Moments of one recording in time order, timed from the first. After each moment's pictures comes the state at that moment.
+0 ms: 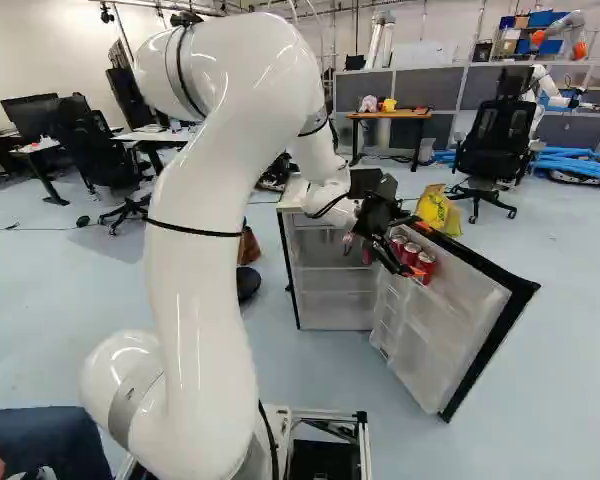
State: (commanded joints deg) arm -19.8 -32.3 -55.4 86.5 62.4 0.0
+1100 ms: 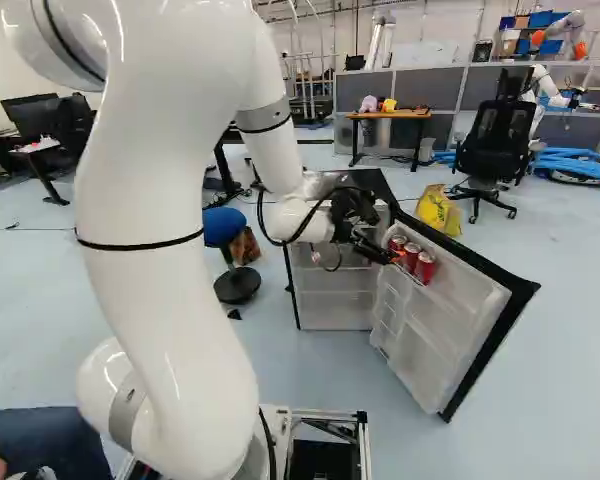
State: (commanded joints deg) arm -15.2 -17.6 -34.6 53.4 55.5 0.0
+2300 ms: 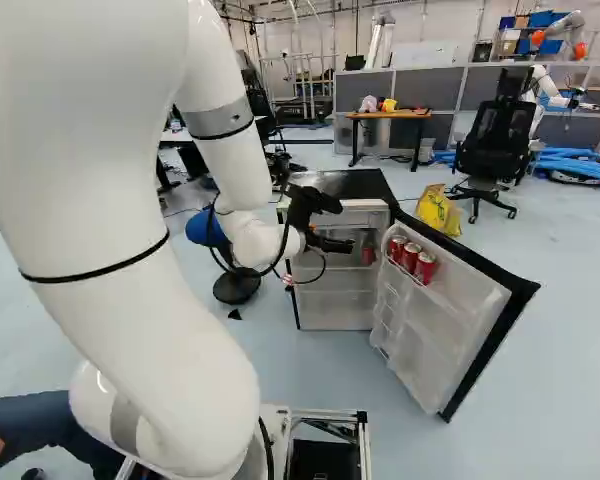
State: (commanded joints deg) arm -10.4 -9.2 -22.3 17.2 48.8 0.0
